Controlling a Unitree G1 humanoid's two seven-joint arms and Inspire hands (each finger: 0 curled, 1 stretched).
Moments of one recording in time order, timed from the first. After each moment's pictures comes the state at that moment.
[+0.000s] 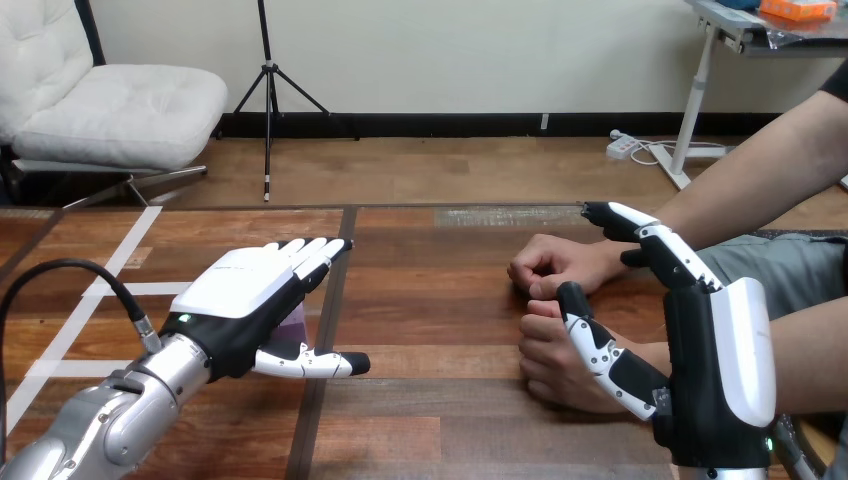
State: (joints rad) left arm -0.33 0.58 -0.22 0.59 0.75 -0.53 0.00; right arm 0.27 -0.17 0.08 -0.11 -0.64 -0.50 -0.49
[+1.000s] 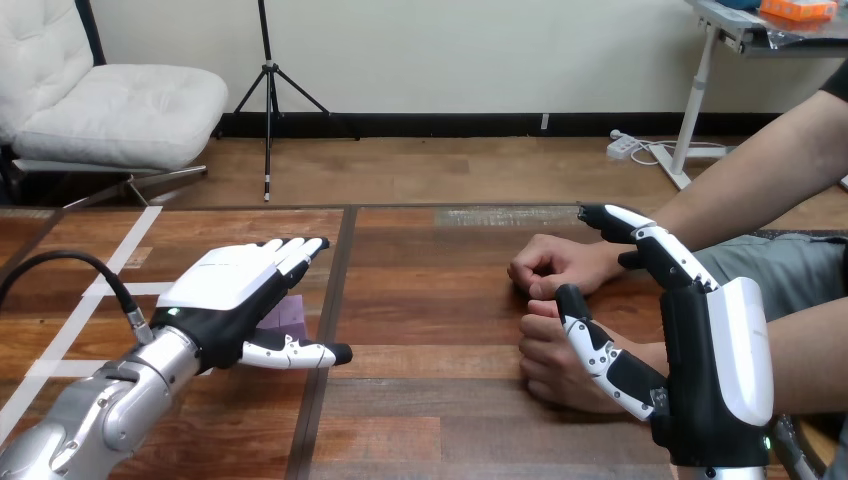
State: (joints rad) left arm -0.41 0.58 -0.26 0.74 0.75 -0.50 0.03; right arm 0.27 -0.16 0.07 -0.11 -0.64 -0.50 -0.47
